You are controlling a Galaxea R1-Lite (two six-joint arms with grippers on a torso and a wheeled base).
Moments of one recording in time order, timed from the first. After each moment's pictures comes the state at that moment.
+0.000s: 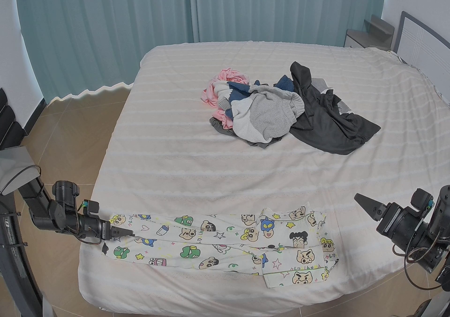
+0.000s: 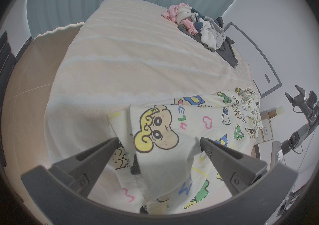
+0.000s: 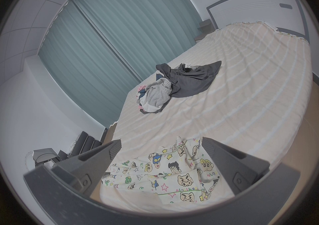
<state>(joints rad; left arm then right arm) 0.24 2.27 -0.73 -0.54 -0.61 0.27 0.49 1.38 -0.09 -1.04 -0.25 0.67</state>
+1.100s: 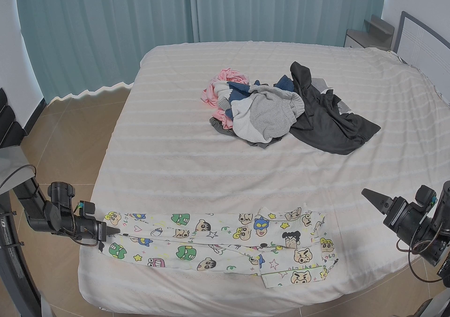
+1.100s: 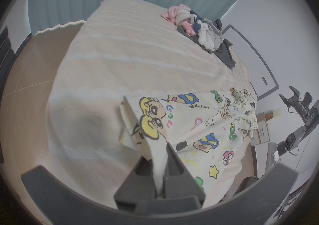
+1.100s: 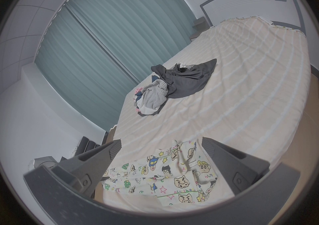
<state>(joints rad) 0.26 2.24 -0.68 -0.54 -0.64 0.27 0.37 1.38 -0.08 -1.05 -0.14 0.70</state>
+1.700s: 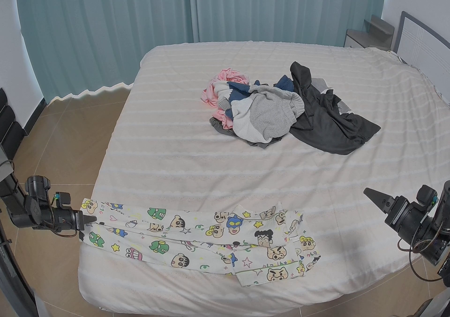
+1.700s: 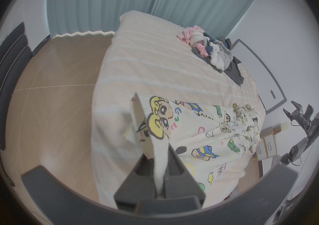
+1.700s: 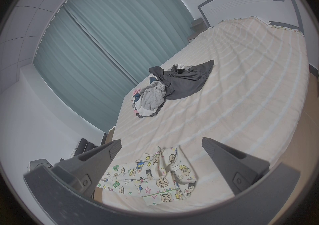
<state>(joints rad) 0.43 2.15 -0.69 -0.53 -0.67 0.27 0.34 1.38 -0.08 -1.05 -0.13 0.70</state>
